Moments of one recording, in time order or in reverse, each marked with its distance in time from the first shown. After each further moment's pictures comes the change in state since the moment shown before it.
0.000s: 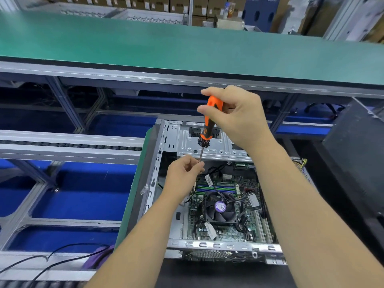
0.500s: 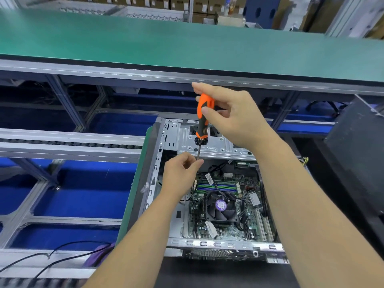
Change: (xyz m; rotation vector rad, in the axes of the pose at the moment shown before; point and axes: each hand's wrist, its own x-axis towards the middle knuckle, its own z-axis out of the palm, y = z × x) left_hand 0.003 -0.001 -0.004 0.088 0.093 0.065; right_hand 0.000 -0.006 -0.001 0.121 -0.192 0.000
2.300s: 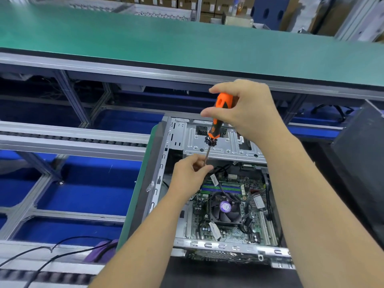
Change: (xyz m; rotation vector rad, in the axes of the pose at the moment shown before) left_hand 0.000 -0.002 0.004 0.032 -0.049 -0.008; right_hand 0.015 -0.005 -0.008 -0.389 0.030 0.106
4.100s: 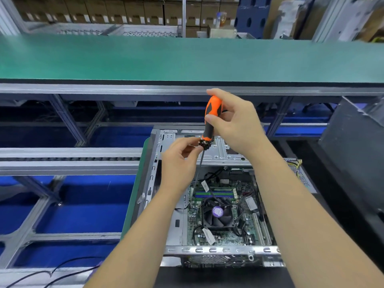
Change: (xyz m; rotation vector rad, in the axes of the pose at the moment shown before) left_hand 0.003 0.072 -0.007 -0.113 0.160 0.331; right_hand -0.019 0.029 0.004 0.493 0.136 0.115
